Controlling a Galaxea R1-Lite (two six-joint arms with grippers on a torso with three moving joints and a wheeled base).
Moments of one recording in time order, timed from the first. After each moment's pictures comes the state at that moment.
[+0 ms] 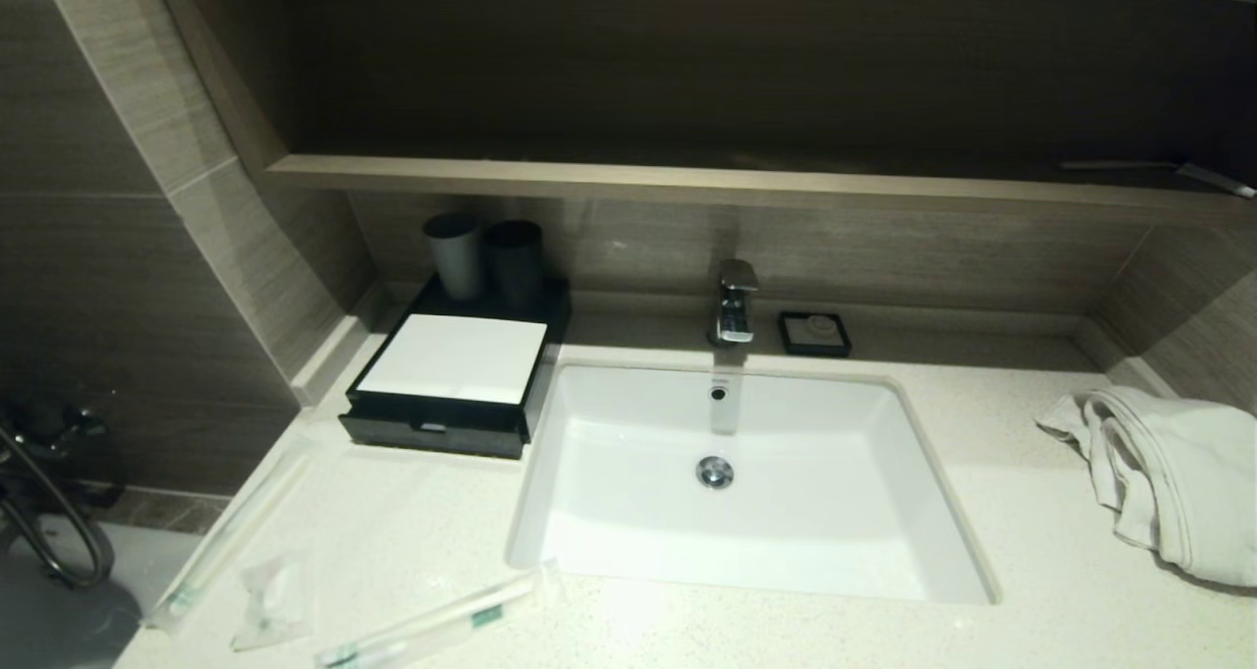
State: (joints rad) left arm 0.00 0.00 -0.23 0.16 -0.01 0.02; right arm 0.00 0.00 0.00 0.00 0.00 0.00
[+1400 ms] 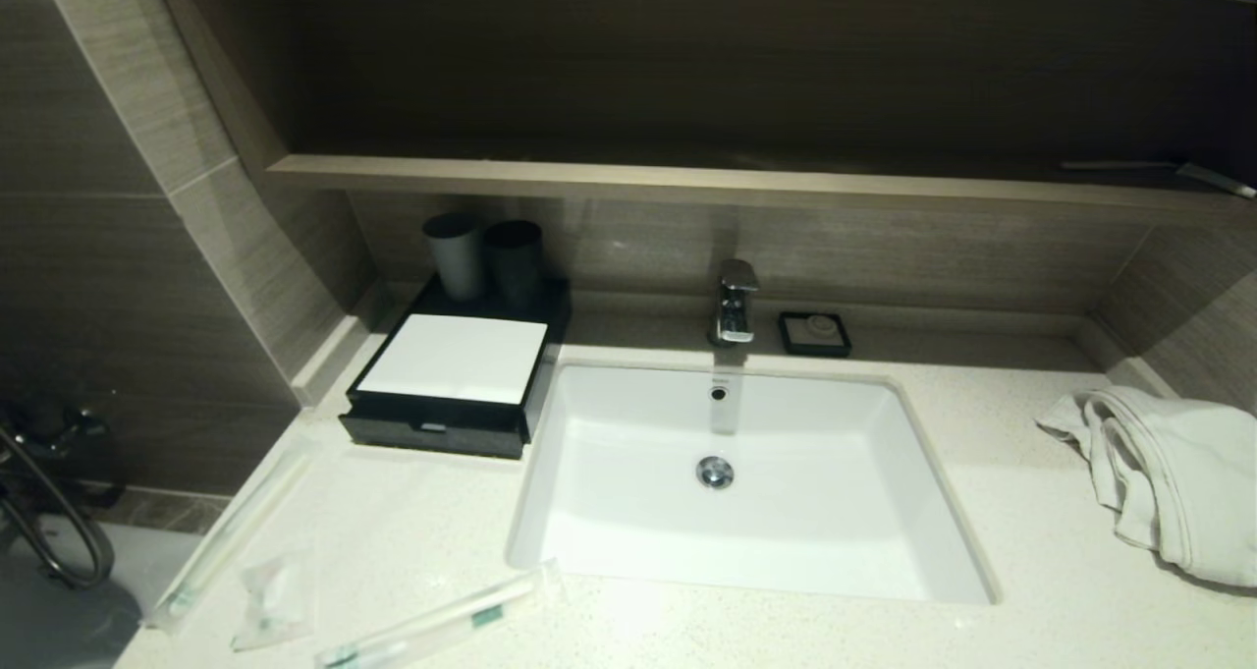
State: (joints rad) left arm 0.00 0.37 -0.56 0.12 0.01 0.01; right arm 0.00 0.00 0.00 0.00 0.00 0.00
